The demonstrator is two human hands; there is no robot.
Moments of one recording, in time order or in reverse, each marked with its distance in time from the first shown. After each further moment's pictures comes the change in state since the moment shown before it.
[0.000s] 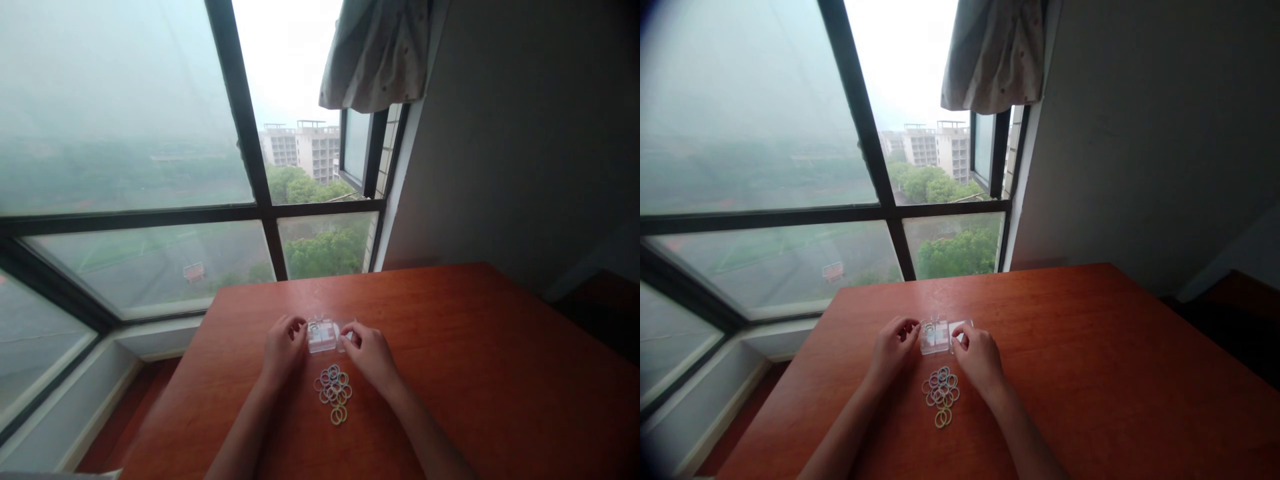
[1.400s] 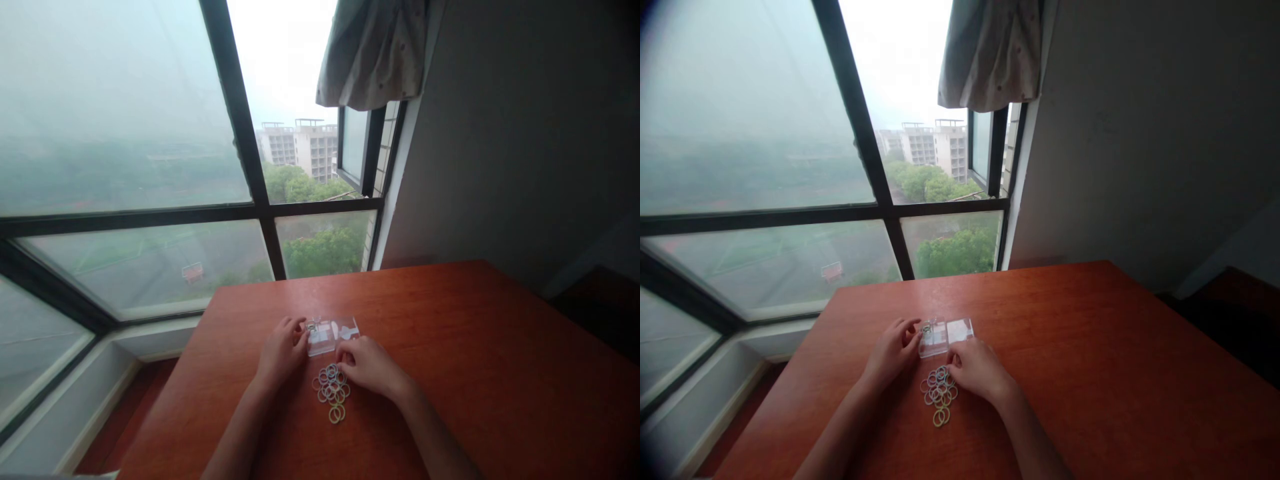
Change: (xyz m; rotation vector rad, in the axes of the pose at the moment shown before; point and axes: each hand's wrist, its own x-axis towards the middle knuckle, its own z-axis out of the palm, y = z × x) left_hand -0.006 -0.001 -0.003 0.063 -0.179 0.014; right_hand -0.009 0.004 -0.008 -0.151 -0.382 -0.139
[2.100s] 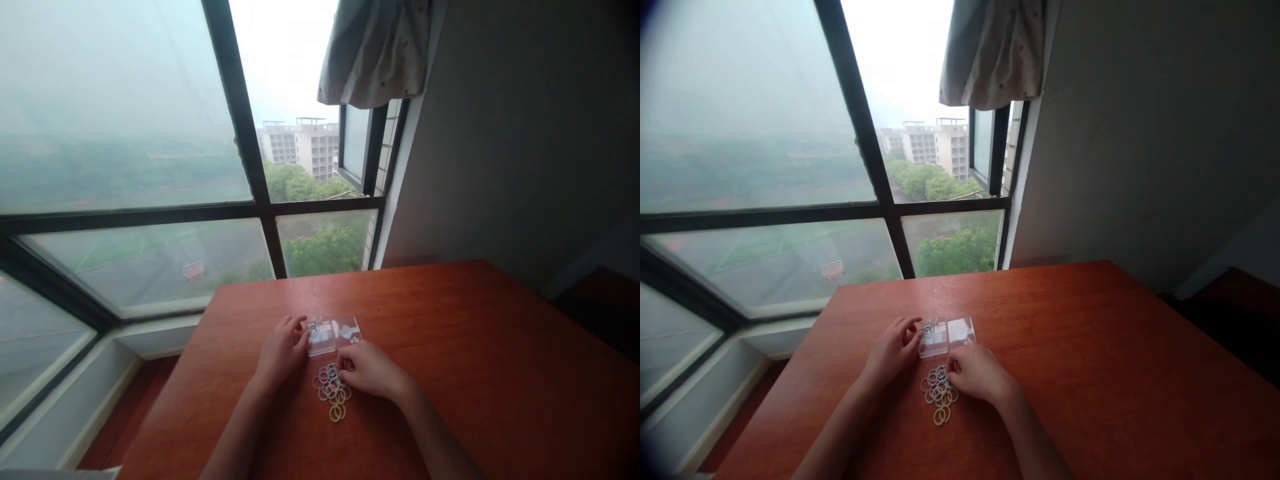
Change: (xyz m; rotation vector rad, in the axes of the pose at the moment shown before) left_hand -0.001 0.005 -0.004 0.005 -0.017 0.023; right_hand -0.003 -0.004 -0.003 -0.012 -0.101 -0.024
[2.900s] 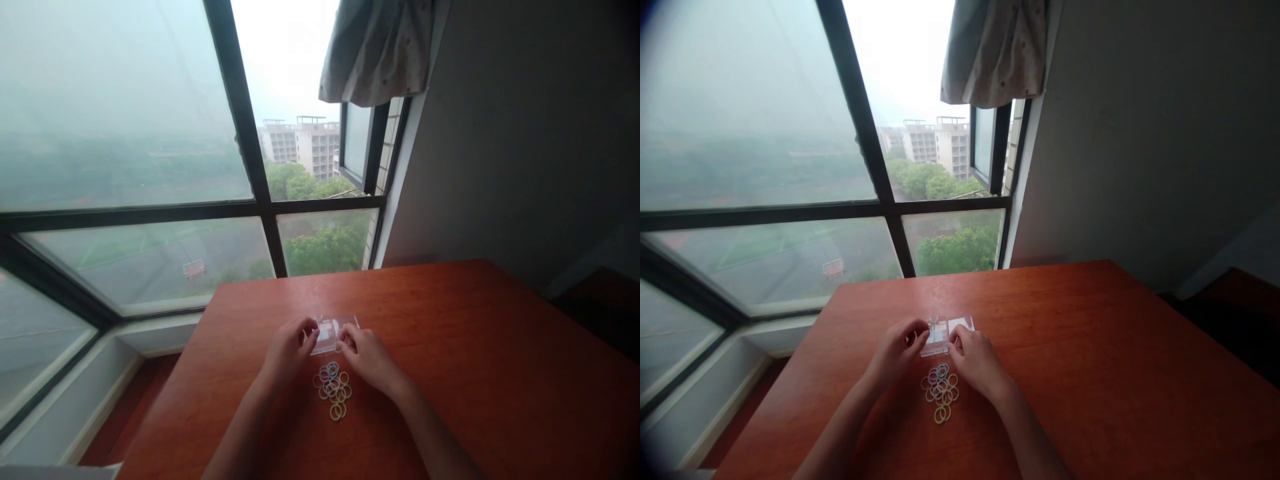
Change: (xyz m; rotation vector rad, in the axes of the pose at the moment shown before) left_hand -0.001 0.021 -0.004 -0.151 -0.057 0.093; right_hand 0.008 -0.001 0.001 0.101 0.251 0.088
